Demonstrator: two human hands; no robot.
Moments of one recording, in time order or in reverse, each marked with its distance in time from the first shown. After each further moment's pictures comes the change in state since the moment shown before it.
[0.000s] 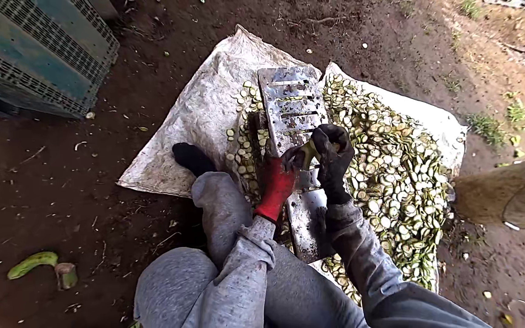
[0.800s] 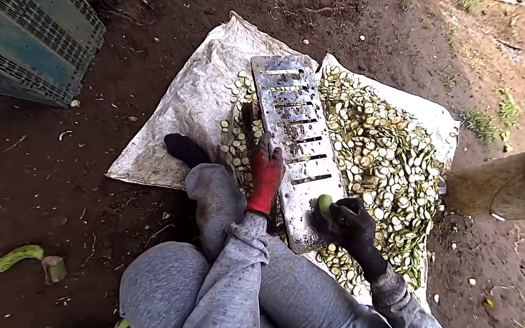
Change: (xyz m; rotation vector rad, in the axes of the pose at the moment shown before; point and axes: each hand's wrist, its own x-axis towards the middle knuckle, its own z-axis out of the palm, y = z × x) left_hand -0.018 -0.001 -0.012 -0.088 0.113 -0.144; right_hand -0.116 -0.064 -0.121 -1.014 -0.423 -0.165
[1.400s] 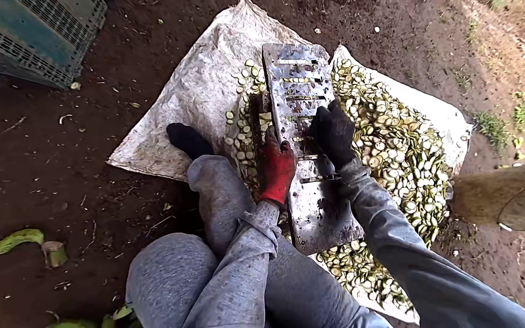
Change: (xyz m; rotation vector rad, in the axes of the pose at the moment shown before) left_hand 0.025 0.002 0.024 -0.034 0.064 -0.102; right_hand 0.195 0.008 0.082 -0.324 -0.179 0.047
